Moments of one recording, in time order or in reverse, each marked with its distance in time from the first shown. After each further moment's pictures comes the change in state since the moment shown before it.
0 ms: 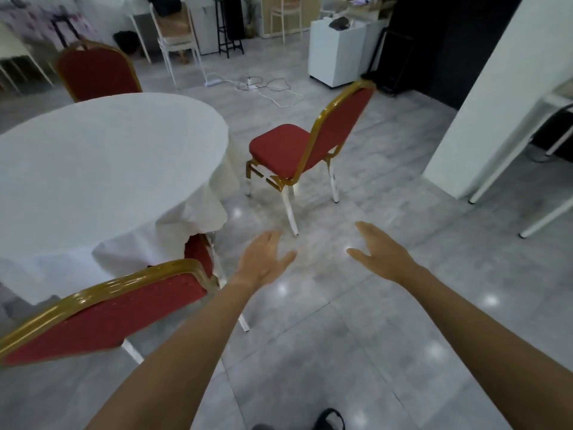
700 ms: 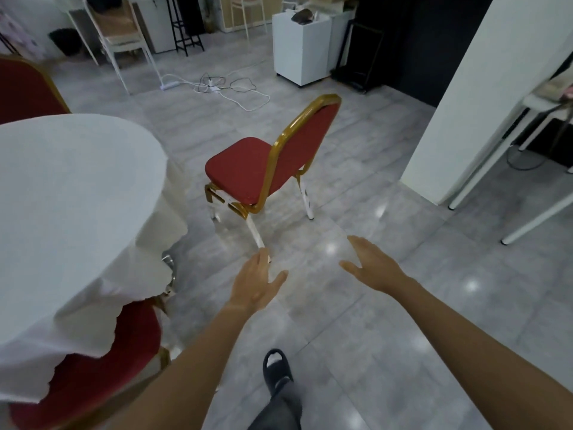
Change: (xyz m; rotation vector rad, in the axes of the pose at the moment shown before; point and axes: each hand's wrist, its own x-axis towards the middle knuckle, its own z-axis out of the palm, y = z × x) left_hand 0.228 0.029 0.074 -0.062 -0.091 -0.061; right_hand 0.187 0.125 -0.049 0.043 -0.069 0.102
